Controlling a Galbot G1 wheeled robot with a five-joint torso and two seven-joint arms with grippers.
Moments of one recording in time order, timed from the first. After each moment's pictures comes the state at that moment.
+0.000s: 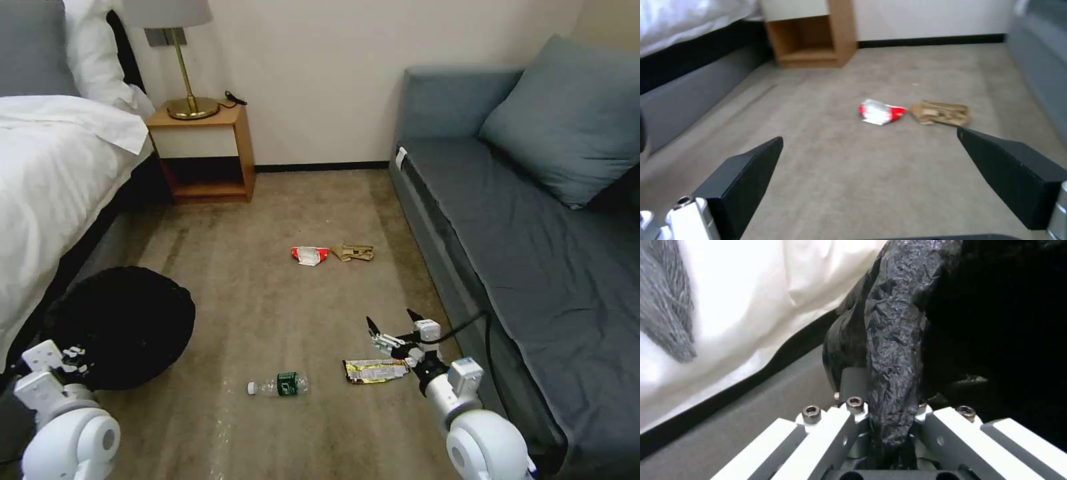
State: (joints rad) left arm 1.57 -1.25 -0.89 -2.06 -0.60 0.31 -0.63; right arm -1.38 1.19 0.29 1.99 0.35 -0.25 -0.04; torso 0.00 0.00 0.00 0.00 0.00
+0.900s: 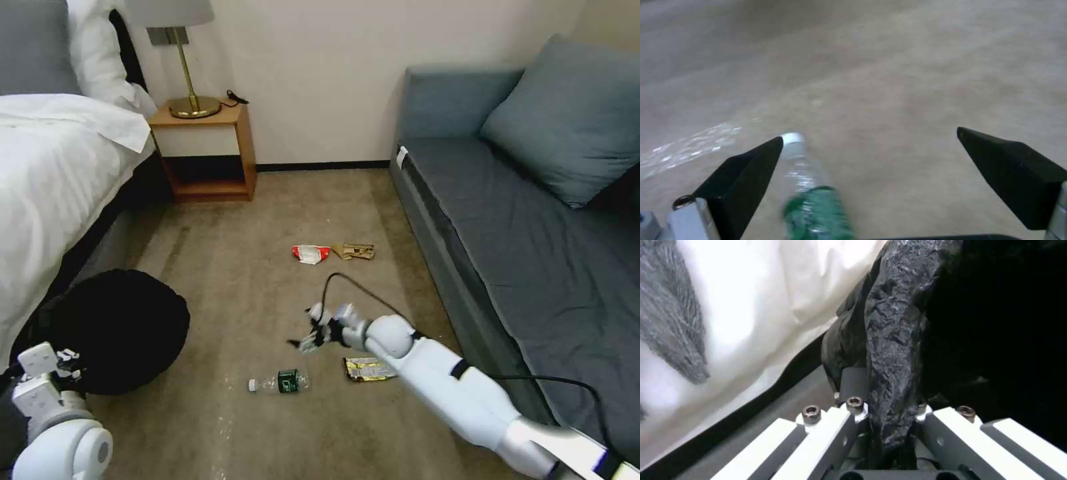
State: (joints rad) left arm 1.62 -1.25 -0.87 -2.04 -0.46 0.24 -0.60; right arm -0.62 1.28 -0.43 1.17 0.23 -0.21 -0.49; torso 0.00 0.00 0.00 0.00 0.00
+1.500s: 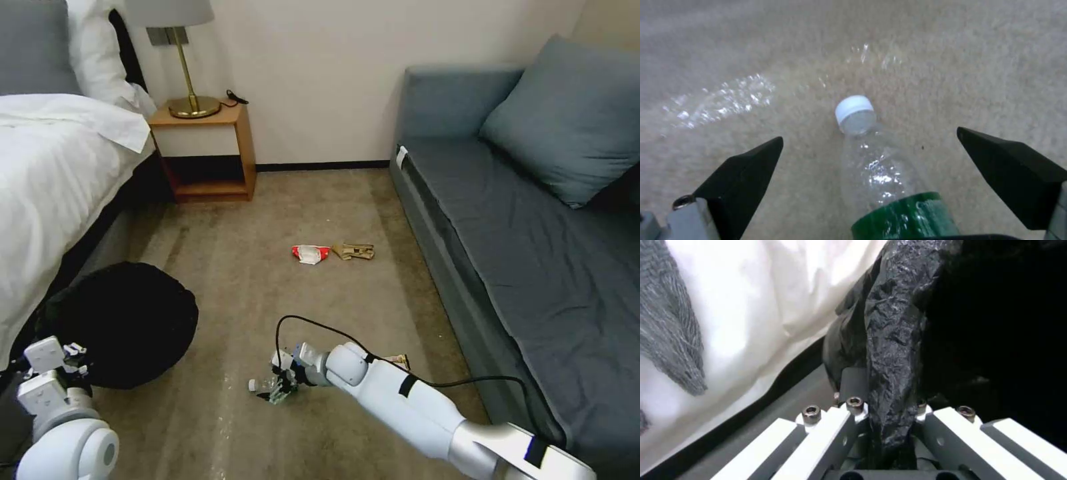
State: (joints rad) left arm 1.64 -1.27 -0.87 -2.13 -0.45 0.27 -0.59; right arm -0.61 1.47 -0.53 0.89 0.09 -0.15 -0.52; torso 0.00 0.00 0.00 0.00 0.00
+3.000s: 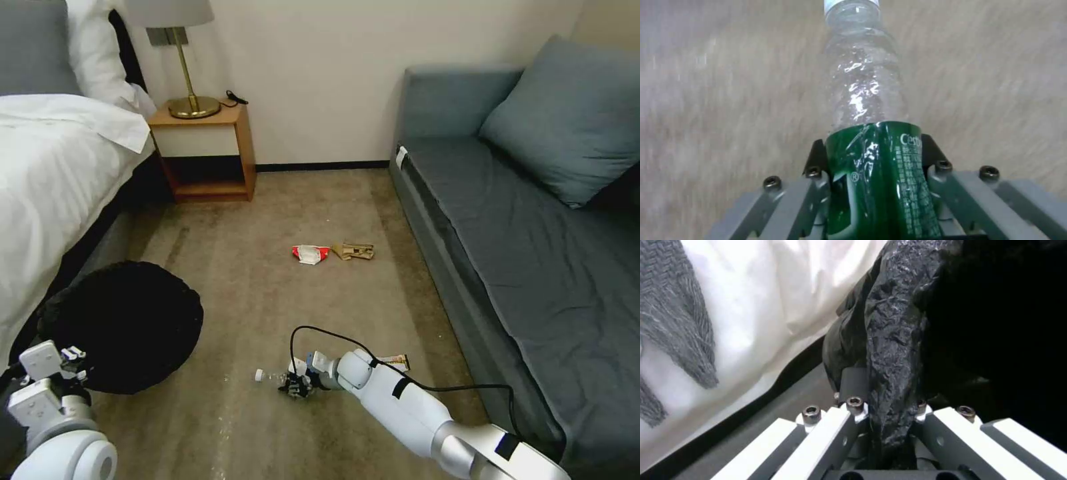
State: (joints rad) left arm 1.69 -1.30 -0.88 -2.17 -0.45 0.26 -0.58; right arm -0.64 1.49 -0.36 0.77 0.00 -0.04 -0.58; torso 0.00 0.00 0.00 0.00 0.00
